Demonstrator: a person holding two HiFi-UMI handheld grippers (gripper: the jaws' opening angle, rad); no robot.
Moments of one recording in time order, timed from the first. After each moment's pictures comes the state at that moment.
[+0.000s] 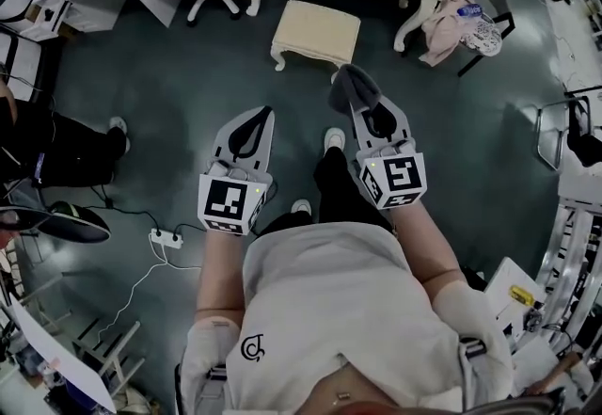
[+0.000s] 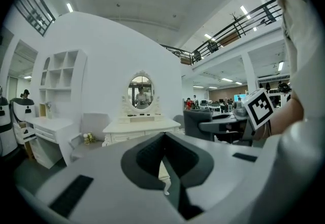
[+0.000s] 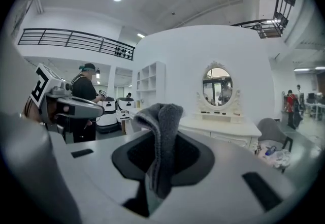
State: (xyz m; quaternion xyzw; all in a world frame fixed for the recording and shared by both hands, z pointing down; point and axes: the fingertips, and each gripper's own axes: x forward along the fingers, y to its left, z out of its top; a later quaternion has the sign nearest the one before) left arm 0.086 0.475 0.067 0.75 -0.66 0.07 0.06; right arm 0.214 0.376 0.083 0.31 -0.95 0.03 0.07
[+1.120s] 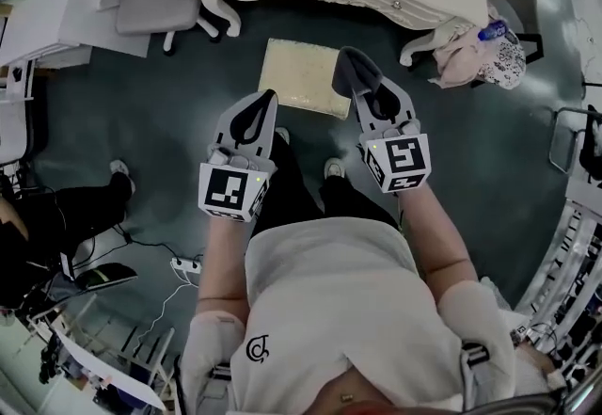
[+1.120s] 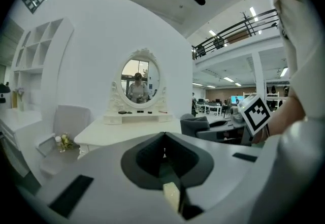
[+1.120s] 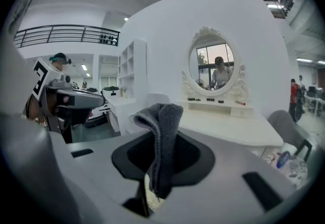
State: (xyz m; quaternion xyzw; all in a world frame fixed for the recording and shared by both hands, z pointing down) left arm -0.021 0.070 0.119 0.77 -0.62 0.07 0.10; right arm 0.108 -0.015 0.160 0.32 -0.93 0.07 0.14
